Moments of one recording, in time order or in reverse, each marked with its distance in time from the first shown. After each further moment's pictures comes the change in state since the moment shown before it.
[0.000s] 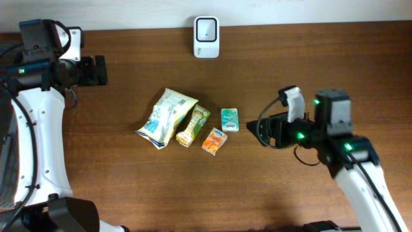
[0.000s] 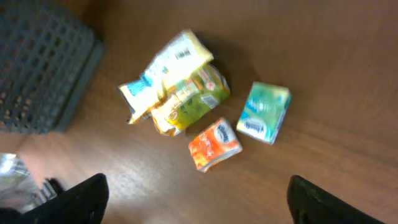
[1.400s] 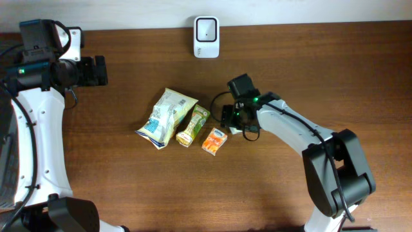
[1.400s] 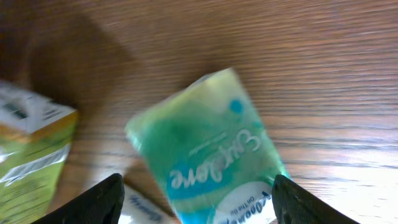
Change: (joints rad) left arm 0.000 0.000 0.000 0.002 0.000 0.000; right arm 0.320 0.725 0.313 -0.007 0.586 0.452
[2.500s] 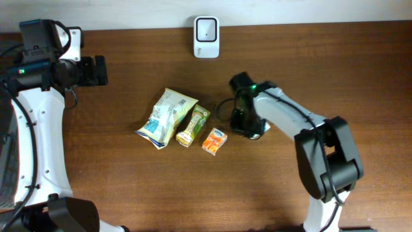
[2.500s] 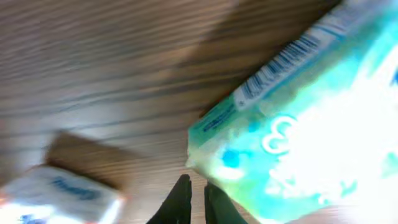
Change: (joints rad) left arm 0.000 0.000 0.000 0.000 0.000 0.000; right arm -0.039 0.123 0.146 -0.316 -0.039 0.062
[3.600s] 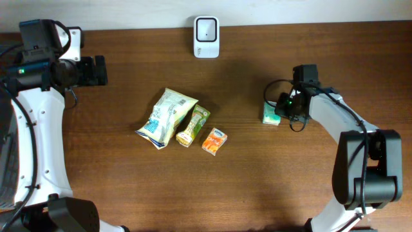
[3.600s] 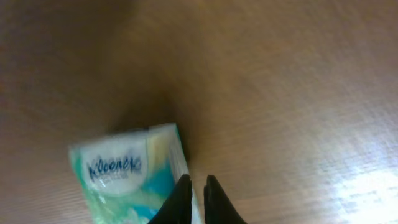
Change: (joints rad) left arm 0.000 0.000 0.000 0.000 0.000 0.000; right arm -0.365 -0.143 -0.220 0.440 0.031 -0.257
